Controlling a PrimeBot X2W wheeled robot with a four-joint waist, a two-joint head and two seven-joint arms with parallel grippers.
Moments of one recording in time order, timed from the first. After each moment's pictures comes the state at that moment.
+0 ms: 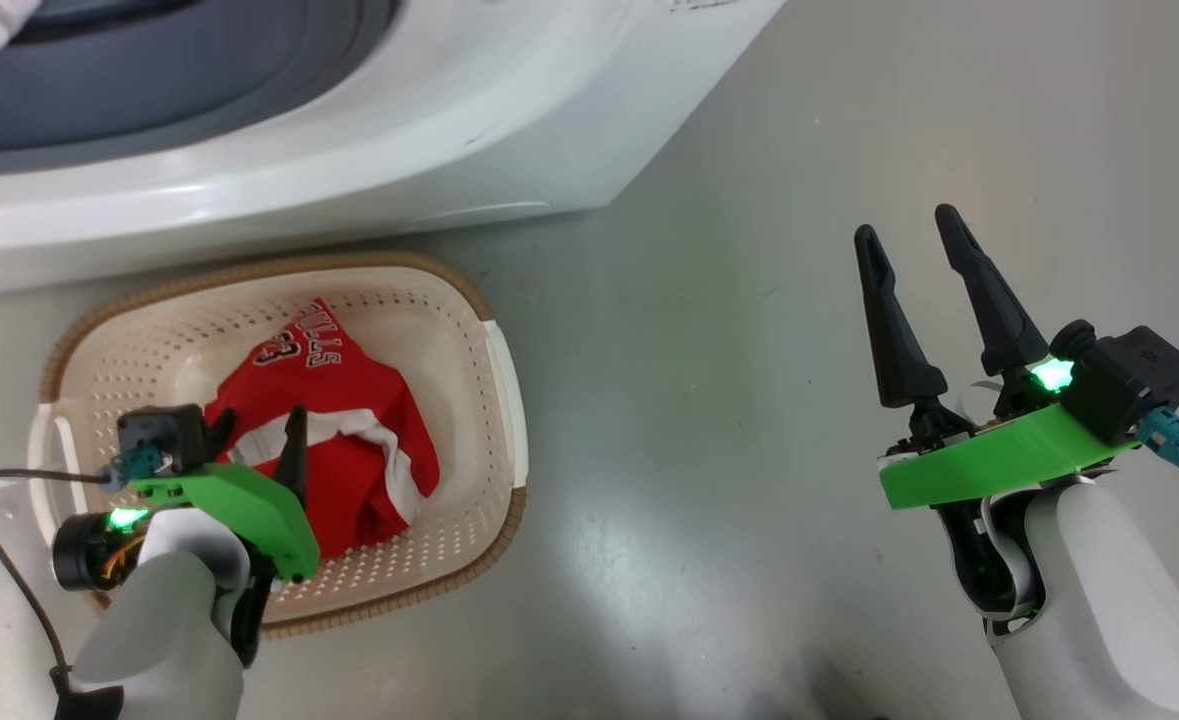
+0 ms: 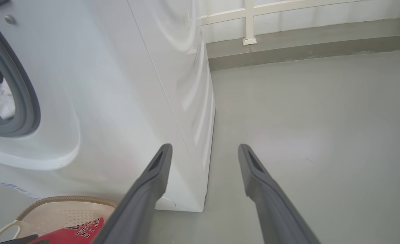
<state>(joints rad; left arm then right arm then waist) -0.76 0.11 -0.17 1.21 -0.35 -0.12 -0.26 -0.38 -0.07 0.11 0.20 0.40 0.12 -0.26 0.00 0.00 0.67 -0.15</state>
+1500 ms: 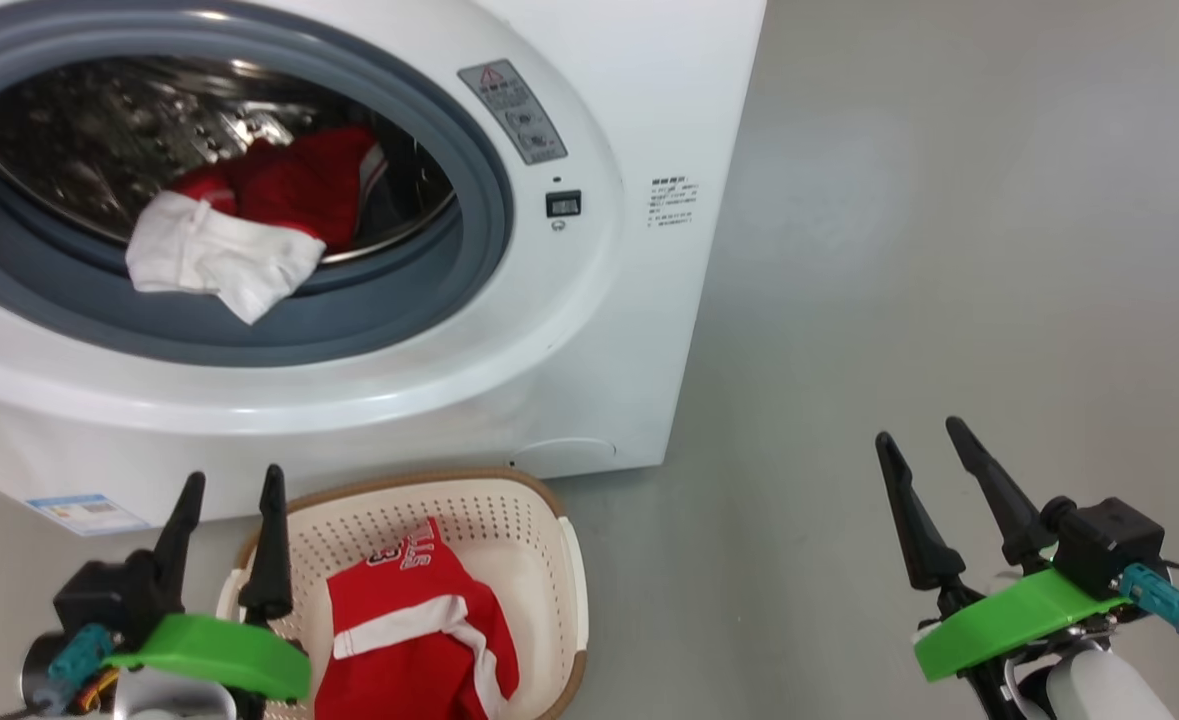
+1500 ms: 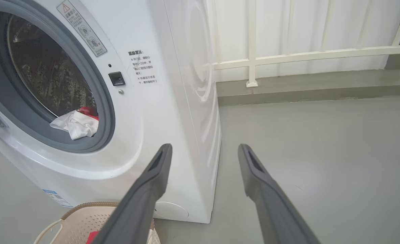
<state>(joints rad) -0.26 0.06 0.08 0.47 -0.23 -0.13 -0.26 -0.13 -0.13 0.12 0.26 0.41 0.12 -0.26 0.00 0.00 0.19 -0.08</state>
